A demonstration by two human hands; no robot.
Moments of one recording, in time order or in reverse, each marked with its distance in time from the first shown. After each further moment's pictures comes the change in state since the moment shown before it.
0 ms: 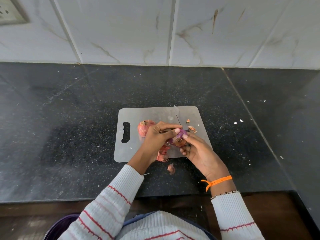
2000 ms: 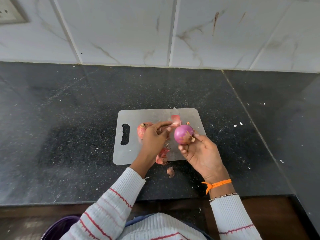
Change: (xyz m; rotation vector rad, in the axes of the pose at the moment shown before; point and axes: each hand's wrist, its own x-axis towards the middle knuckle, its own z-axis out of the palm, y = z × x) left_hand 0.005 -0.001 0.002 0.296 0.214 0.094; right_hand 0.002 -0.004 0.000 0.418 -0.063 -0.013
